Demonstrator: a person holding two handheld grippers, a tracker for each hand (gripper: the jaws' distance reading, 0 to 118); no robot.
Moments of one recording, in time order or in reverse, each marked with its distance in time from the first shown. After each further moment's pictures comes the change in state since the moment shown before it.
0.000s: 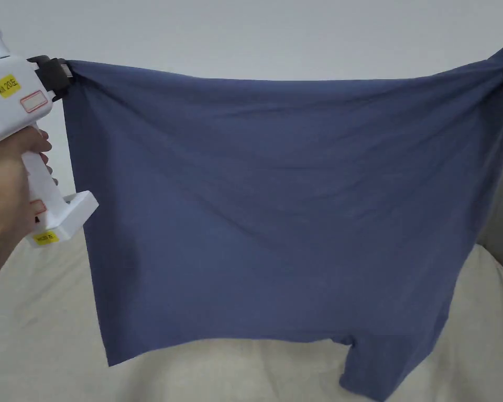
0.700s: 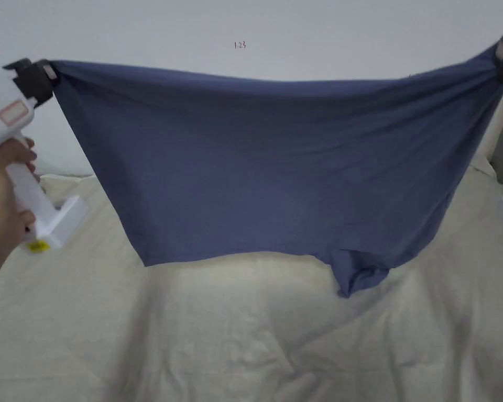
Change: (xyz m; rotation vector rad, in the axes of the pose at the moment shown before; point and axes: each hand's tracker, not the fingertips) left arm -0.048 -0.115 -0.038 -0.092 -0.017 -0.021; right arm 0.003 -0.156 -0.037 -0.133 0.097 -0.071
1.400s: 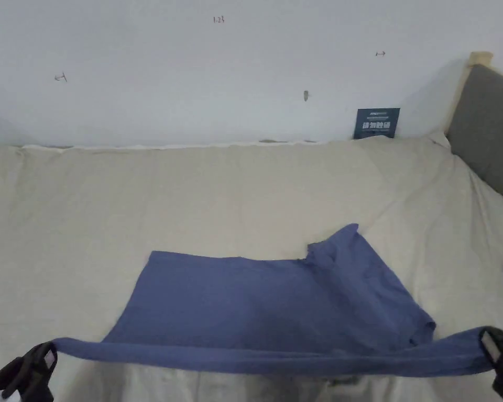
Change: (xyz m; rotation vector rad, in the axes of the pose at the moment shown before) left arm -0.047 -0.247 0.332 -0.362 0.119 -0.042; right arm 0.026 -0.246 0.322 -0.329 -0.012 -0.119
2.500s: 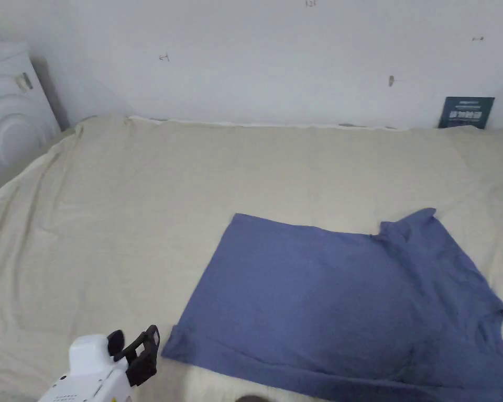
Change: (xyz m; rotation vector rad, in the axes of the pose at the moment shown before) left arm -0.037 -0.060 0.054 -0.062 0.121 0.058; right arm 0.016 -0.049 0.053 -0.042 -0.150 0.010
